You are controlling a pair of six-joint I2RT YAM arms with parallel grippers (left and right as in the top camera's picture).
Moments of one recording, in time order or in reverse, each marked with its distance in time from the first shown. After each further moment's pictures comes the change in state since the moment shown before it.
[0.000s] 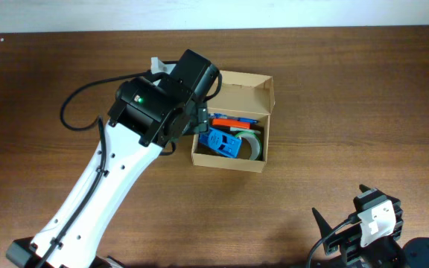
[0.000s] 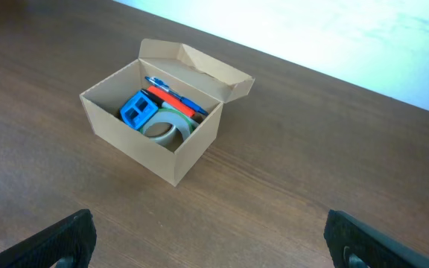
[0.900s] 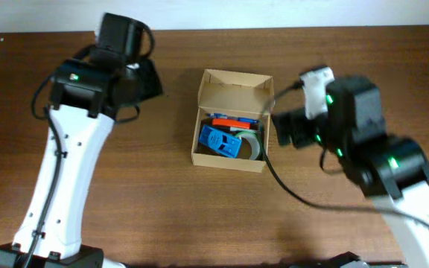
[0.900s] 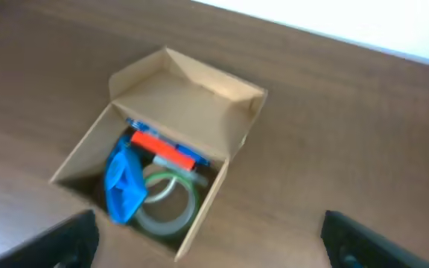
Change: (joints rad) left arm 0.349 0.002 -0.001 0.267 0.312 0.087; right arm -0.003 0.941 0.478 0.166 0.012 0.135
